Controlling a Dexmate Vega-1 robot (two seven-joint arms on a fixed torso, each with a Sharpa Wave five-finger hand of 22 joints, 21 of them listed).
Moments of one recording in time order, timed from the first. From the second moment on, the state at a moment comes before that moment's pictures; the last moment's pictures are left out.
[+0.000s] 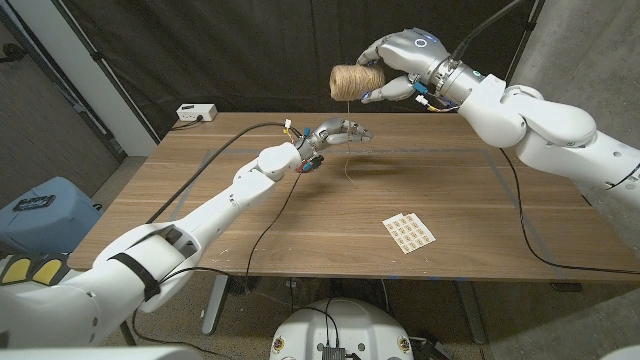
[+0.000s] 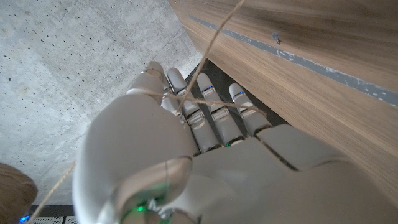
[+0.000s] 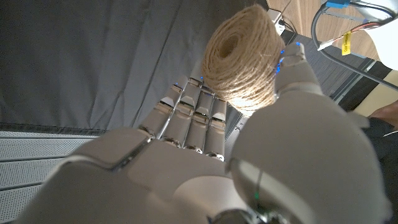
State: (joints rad) left arm 0.46 0.36 0.70 -1.13 -0.24 -0.33 -0.25; left_hand 1.14 0.09 0.28 -0.15 0.19 1.02 -0.13 0.30 0.20 0.94 -0.21 0.29 0.56 0.69 -0.15 0.26 0.24 0.37 0.07 0.21 0.18; right arm -0.56 -1.13 -0.58 -2.17 -0.60 0.01 -0.15; right_hand 1.00 -0.11 0.28 -0.15 0.19 0.77 0.05 0.37 0.23 0.76 -0.01 0.53 0.40 0.79 -0.09 0.25 0.48 0.50 -0.05 0.20 0.17
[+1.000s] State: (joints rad) left arm 0.50 0.40 0.69 -1.13 -0.29 -0.40 -0.33; left_hand 1.14 0.09 0.28 -0.15 0.19 1.02 -0.13 0.30 0.20 0.94 -0.21 0.28 0.56 0.69 -0.15 0.26 0.24 0.37 0.07 0.21 0.18; right arm -0.41 -0.92 -0.72 -2.11 -0.69 -0.14 -0.03; right_hand 1.00 -0.11 0.28 -0.15 0.19 0.77 0.04 0.38 0.23 0.77 -0.01 0.52 0.40 0.79 -0.09 0.24 0.49 0.50 -0.05 0.20 0.17
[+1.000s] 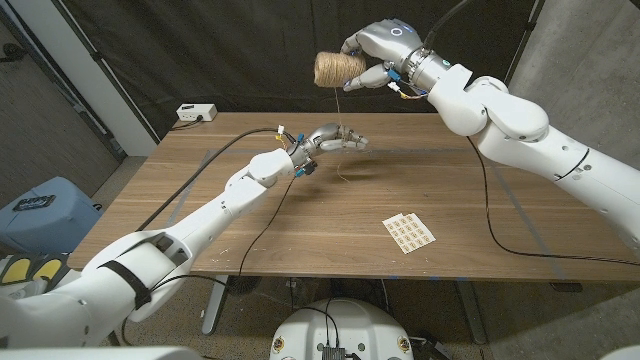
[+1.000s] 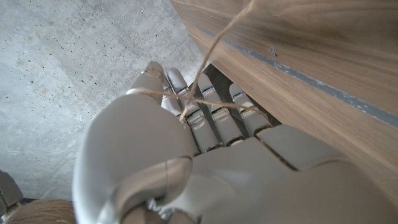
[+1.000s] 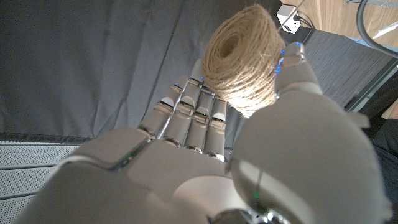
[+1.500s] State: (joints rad) left arm 0.53 0.45 0.68 -1.20 -0.30 -0.38 -0.33; left_hand 1.14 0.09 0.28 -0.15 0.19 1.02 -0.13 0.30 0.20 0.94 -0.21 0.28 0.56 0.69 -0.15 0.26 0.24 0.37 0.07 0.21 0.18; right arm -0.35 -0.84 -0.79 -2.01 -0.68 -0.13 -0.03; right_hand 0.99 -0.11 0.27 -0.15 0.19 0.77 0.04 0.37 0.23 0.77 -0.01 0.52 0.40 0.78 -0.09 0.24 0.49 0.50 -0.05 0.20 0.17
